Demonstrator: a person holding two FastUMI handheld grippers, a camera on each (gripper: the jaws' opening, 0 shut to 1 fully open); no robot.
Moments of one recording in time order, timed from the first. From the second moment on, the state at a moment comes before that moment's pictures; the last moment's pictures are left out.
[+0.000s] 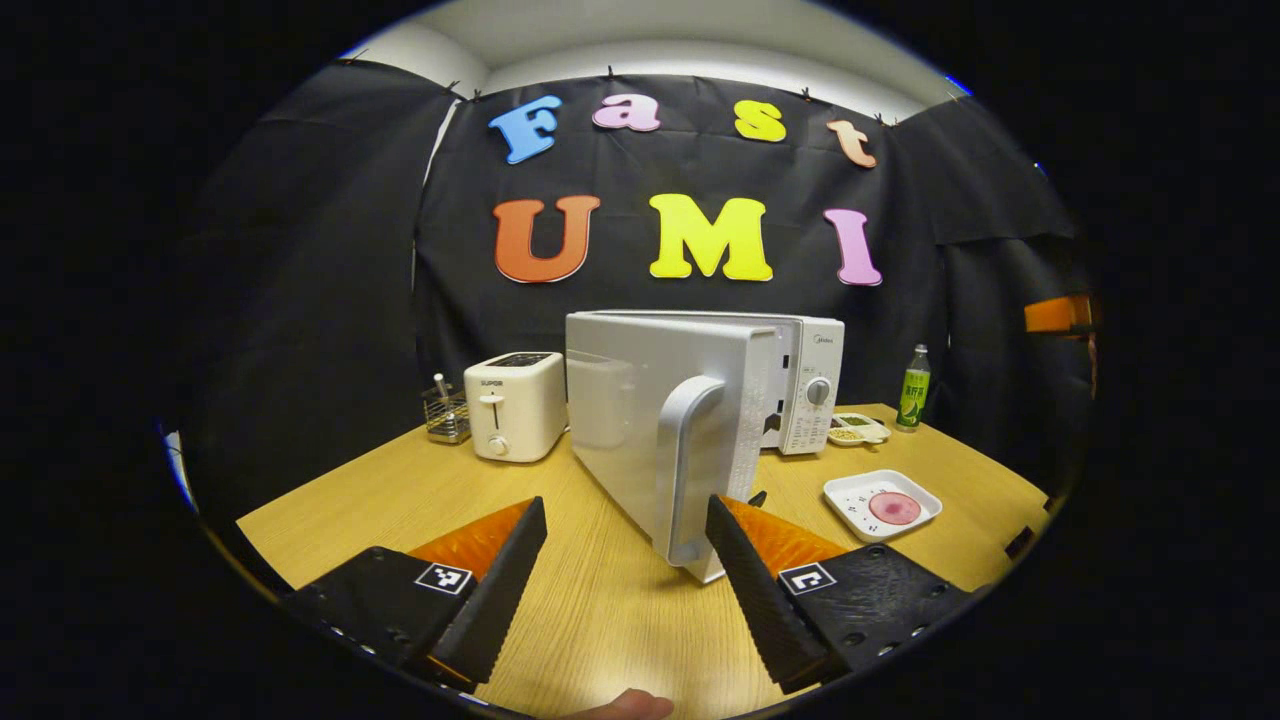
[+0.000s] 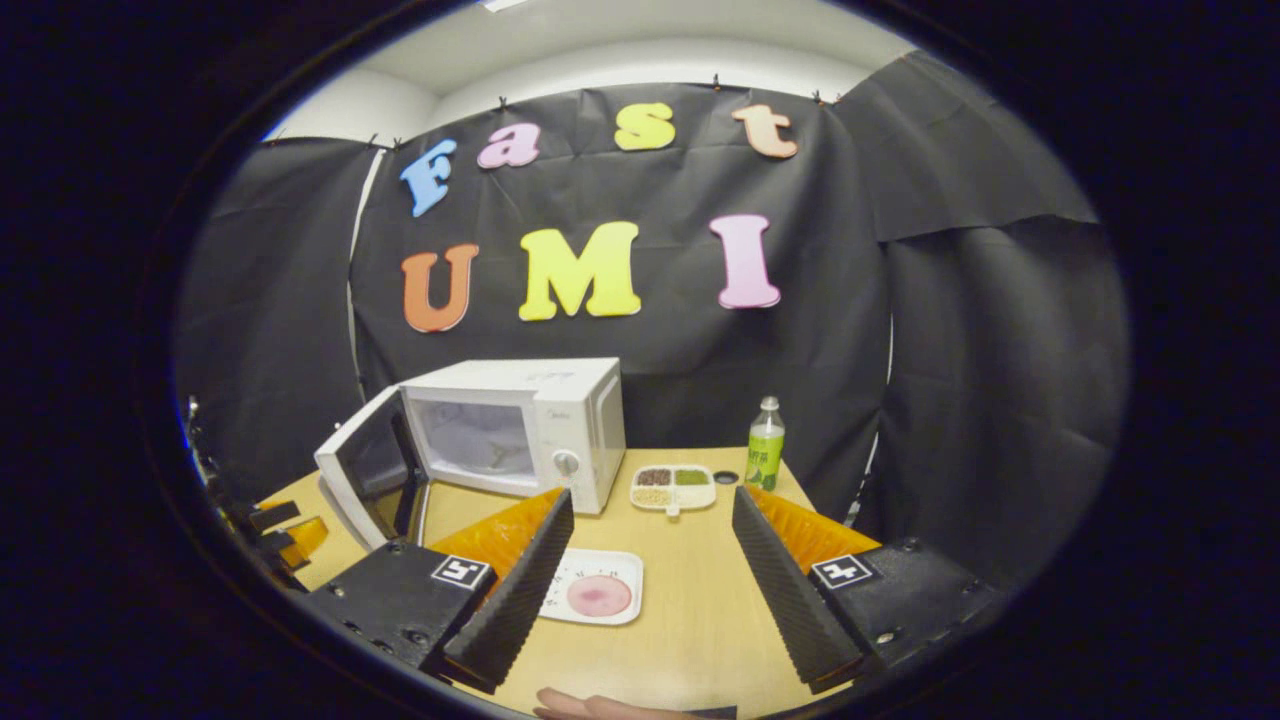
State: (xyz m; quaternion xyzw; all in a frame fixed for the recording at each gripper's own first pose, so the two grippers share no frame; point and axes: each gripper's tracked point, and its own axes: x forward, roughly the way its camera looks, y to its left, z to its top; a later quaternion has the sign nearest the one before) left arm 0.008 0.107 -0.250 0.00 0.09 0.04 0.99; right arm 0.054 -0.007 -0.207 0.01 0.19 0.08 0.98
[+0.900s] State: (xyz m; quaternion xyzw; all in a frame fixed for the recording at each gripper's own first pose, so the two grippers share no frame) left arm -0.014 0.126 -0.096 0.02 0.02 0.09 1.00; right arm 0.131 0.021 -0.327 -0.06 0.46 0.12 0.88
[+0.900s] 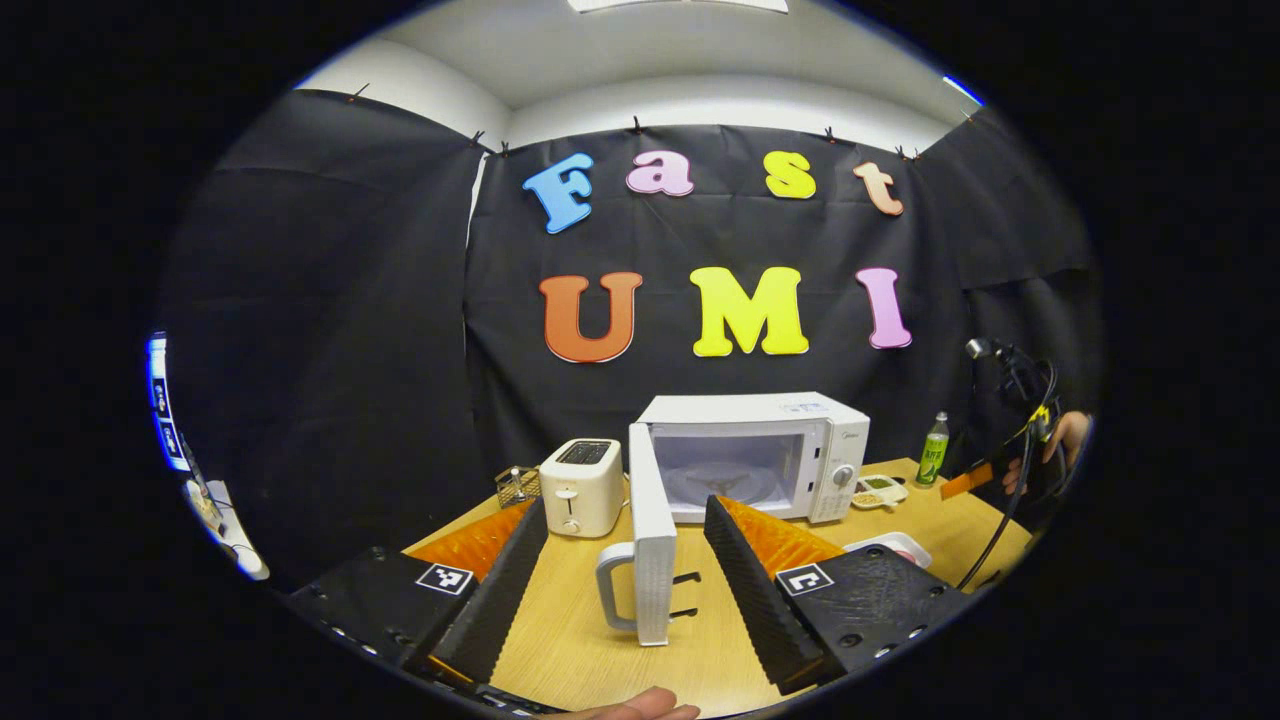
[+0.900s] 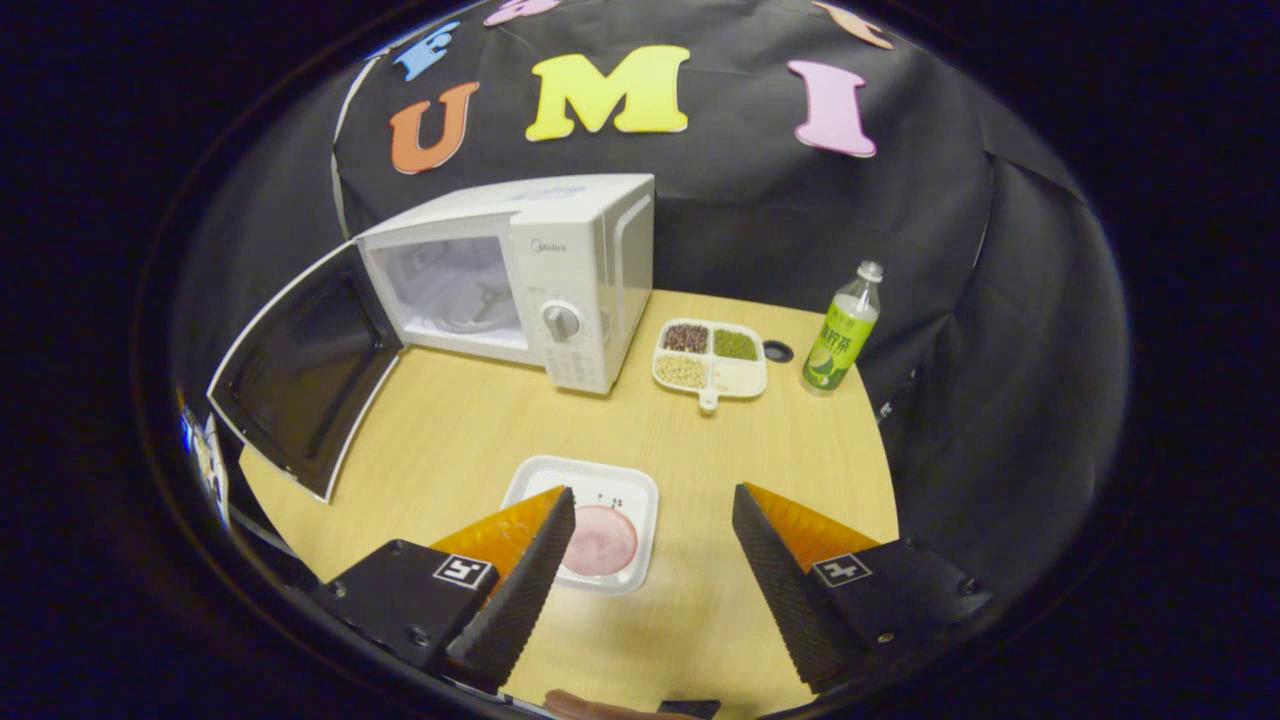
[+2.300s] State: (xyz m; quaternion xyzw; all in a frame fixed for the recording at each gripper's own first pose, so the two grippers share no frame) left arm -0.020 0.110 -0.051 0.07 -0.05 0.11 0.99; right arm 0.117 0.040 -0.445 0.16 0.69 0.18 0.68
